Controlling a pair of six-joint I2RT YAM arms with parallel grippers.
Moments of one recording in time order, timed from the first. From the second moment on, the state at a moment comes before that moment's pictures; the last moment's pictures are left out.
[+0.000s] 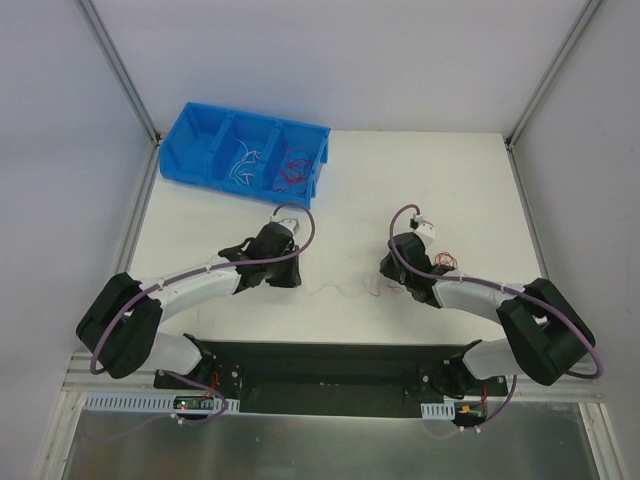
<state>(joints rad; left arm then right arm) -0.70 1.36 0.69 -0.28 0.05 -0.59 0.63 1.38 0.51 0.09 0.33 0.86</state>
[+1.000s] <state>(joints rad) -0.70 1.25 0.69 -0.24 0.12 -0.71 0.63 1.34 0.50 0.06 0.39 0.91</state>
